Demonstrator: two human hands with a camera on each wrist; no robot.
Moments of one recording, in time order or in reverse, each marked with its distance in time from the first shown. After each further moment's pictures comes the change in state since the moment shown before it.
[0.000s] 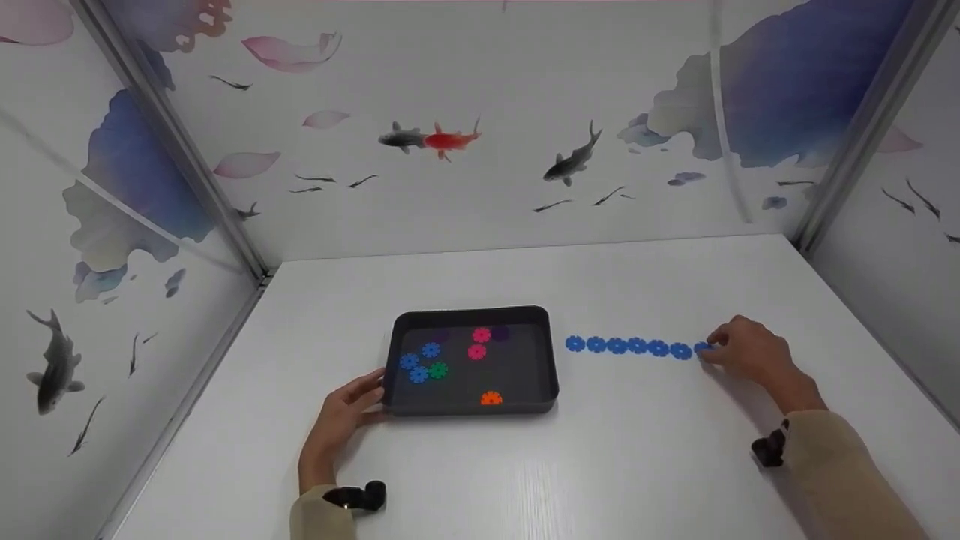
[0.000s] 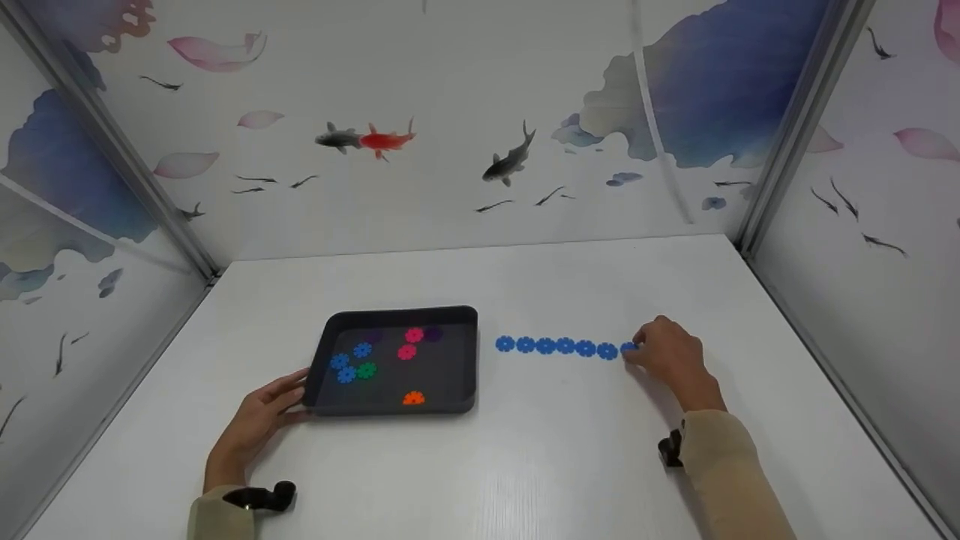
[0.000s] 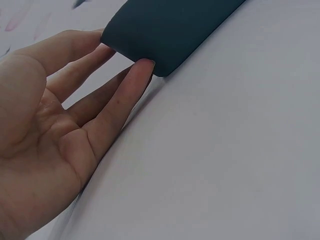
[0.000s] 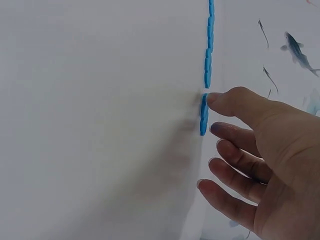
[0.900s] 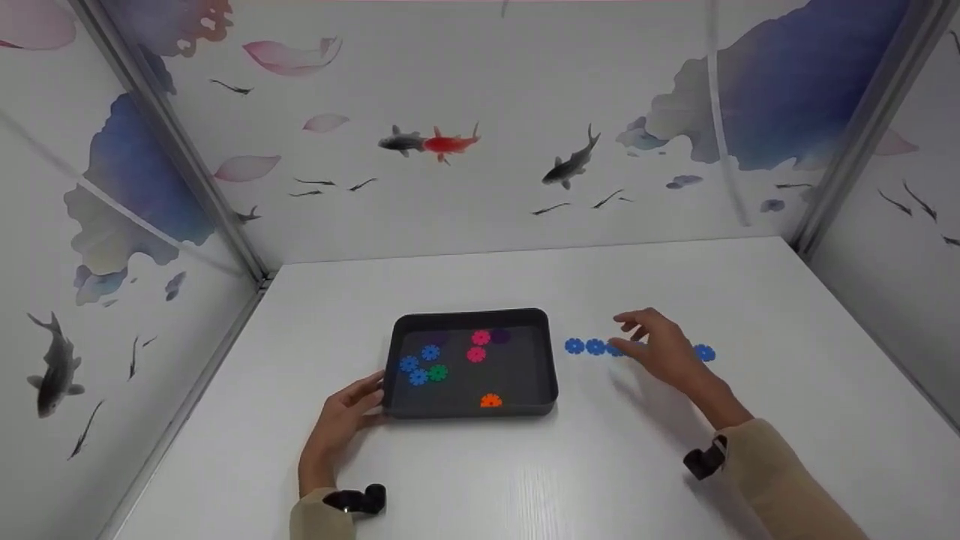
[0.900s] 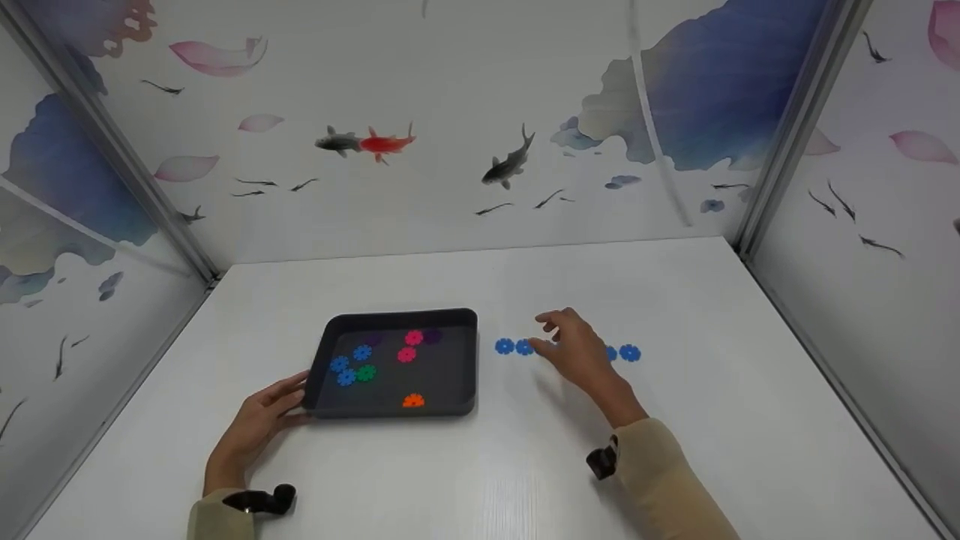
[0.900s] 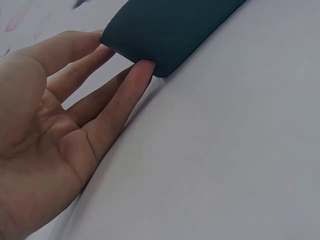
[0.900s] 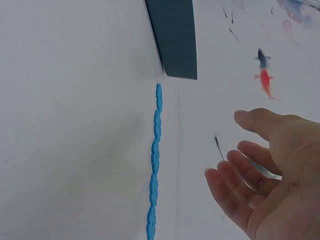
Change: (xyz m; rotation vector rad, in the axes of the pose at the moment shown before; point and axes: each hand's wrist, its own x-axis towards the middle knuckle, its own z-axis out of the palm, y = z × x) left_hand 0.000 -0.003 0.000 0.003 0.012 0.002; right_hand -0.009 -0.117 0.038 0.300 0.206 -0.277
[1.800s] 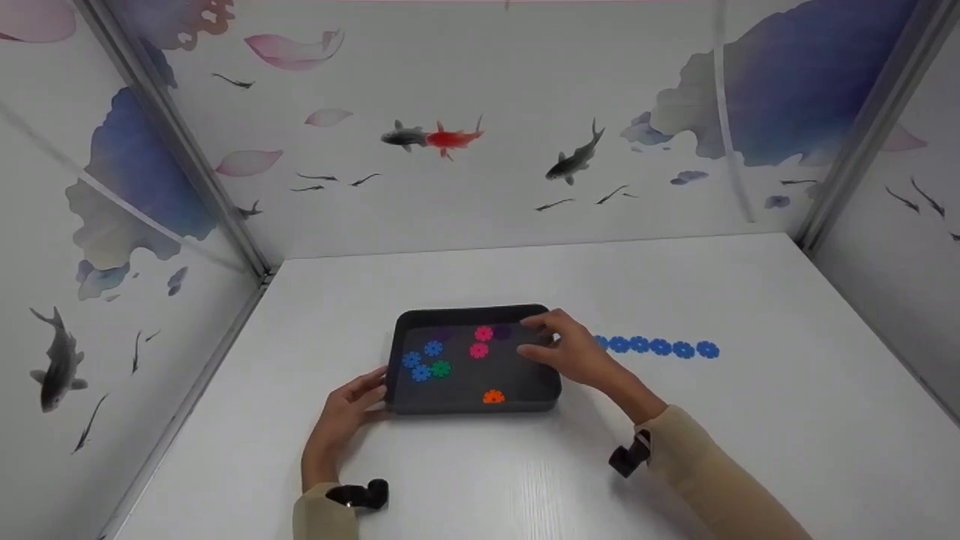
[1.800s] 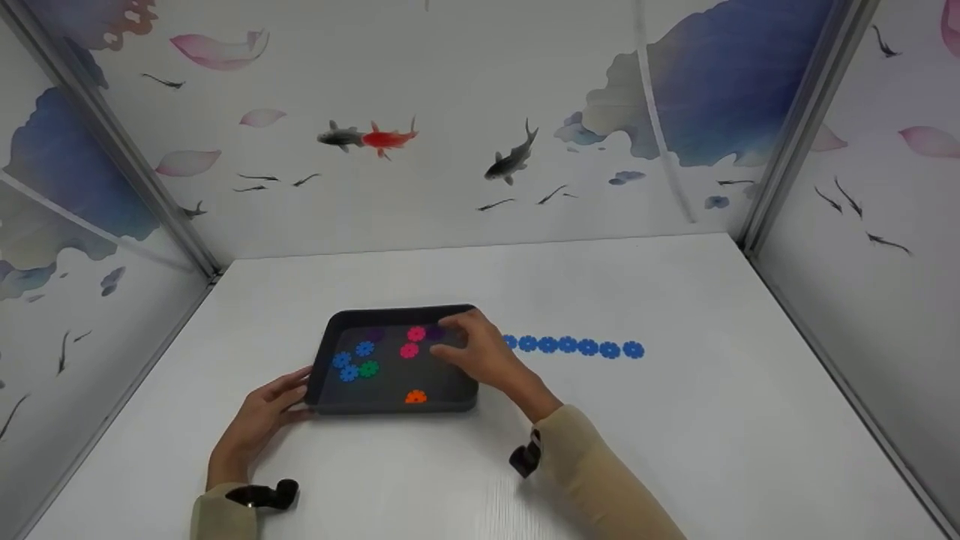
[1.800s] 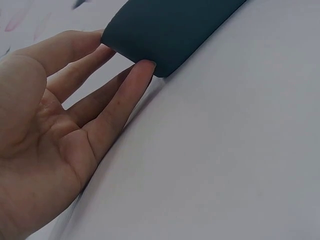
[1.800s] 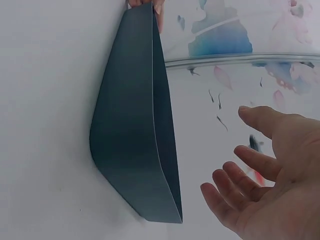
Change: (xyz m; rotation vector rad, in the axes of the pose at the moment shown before) left_hand 0.001 0.004 0.003 -0.017 0.014 -0.017; right_hand 0.019 -0.101 0.063 0.291 -0.234 -0.008
